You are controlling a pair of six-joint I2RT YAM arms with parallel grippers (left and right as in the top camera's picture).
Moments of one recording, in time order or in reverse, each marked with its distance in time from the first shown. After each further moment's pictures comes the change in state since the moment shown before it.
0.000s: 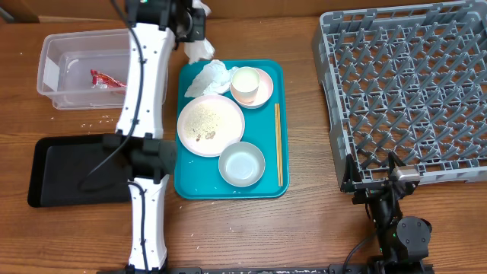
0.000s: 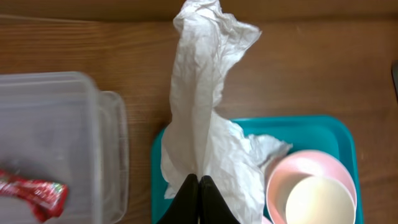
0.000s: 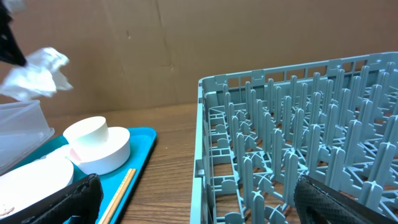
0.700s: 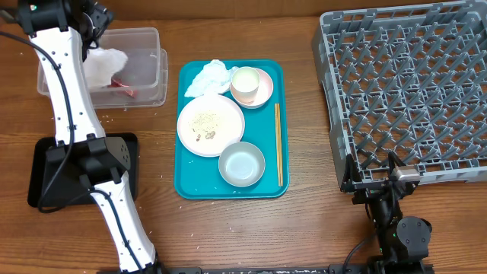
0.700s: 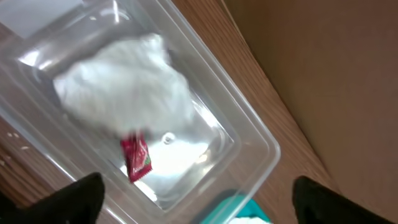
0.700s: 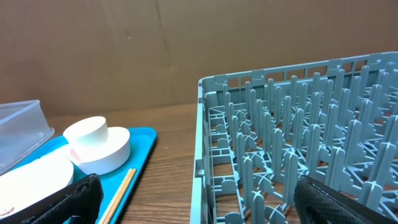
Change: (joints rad) left arm 0.360 -0.021 -0.004 -0.023 -0.017 -0.617; right arm 0.000 0.000 0.000 0.000 0.000 0.000
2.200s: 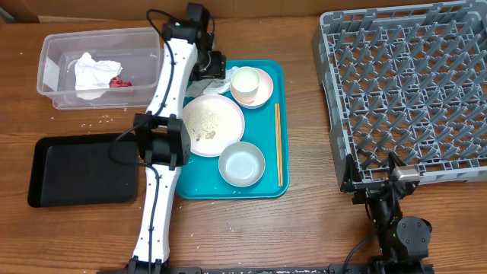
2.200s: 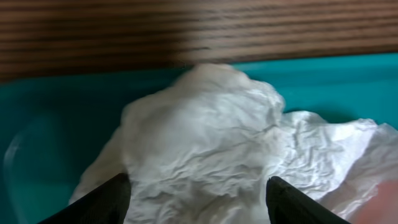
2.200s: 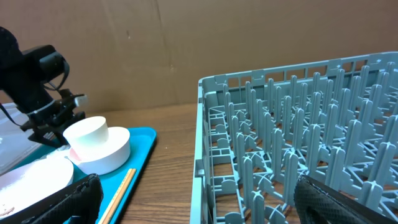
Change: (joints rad) left arm -0.401 0.390 -0.006 0.029 0.168 0.596; right arm 0.000 0.000 0.000 0.001 0.000 0.000
